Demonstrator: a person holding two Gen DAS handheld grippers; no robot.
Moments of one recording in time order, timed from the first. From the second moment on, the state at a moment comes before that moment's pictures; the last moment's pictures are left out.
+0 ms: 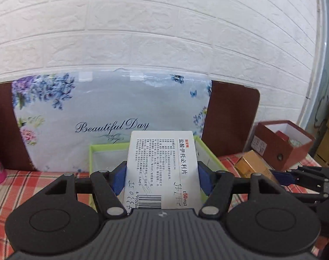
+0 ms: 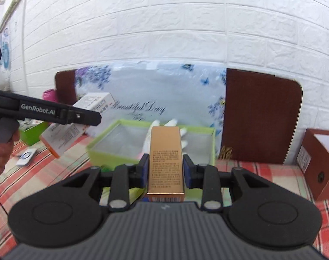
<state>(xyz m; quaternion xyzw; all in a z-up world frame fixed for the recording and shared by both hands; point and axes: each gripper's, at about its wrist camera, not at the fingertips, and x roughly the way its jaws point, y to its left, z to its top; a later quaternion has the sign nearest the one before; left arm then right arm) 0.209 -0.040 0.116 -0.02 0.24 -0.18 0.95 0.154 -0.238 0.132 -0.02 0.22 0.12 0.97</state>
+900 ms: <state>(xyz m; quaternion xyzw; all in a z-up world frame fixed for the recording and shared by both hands) 0.324 -0.059 0.060 -0.03 0.29 -0.13 0.95 0.268 -0.229 0.072 -0.08 0.21 0.10 0.97</state>
